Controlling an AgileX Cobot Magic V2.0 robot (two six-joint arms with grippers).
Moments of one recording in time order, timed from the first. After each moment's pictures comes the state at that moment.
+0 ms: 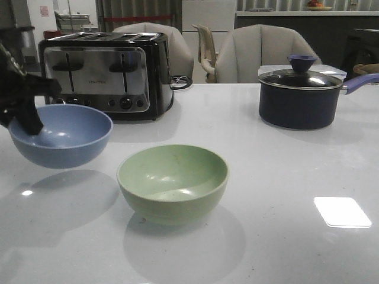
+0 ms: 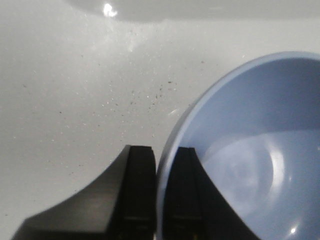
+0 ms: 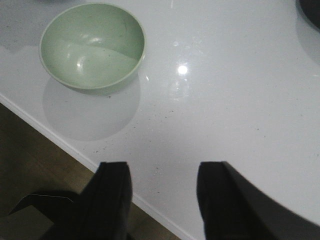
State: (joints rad) left arm -0.13 1.75 -1.18 -0.15 0.57 0.06; right arm 0.50 0.80 -0.67 0.05 0.69 -0.05
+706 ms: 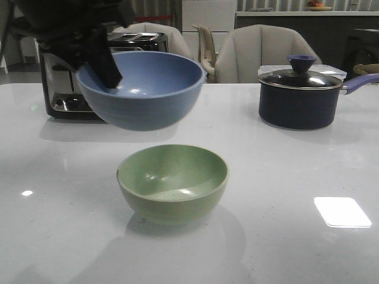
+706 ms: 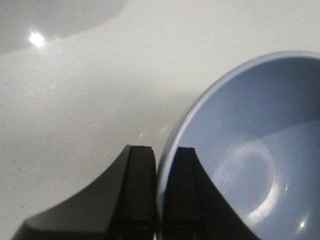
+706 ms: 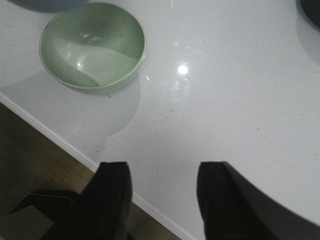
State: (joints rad) left arm -0.47 1.63 -1.30 -0.20 0.77 0.06; right arm 0.50 0.80 -0.67 0.05 0.69 -0.05
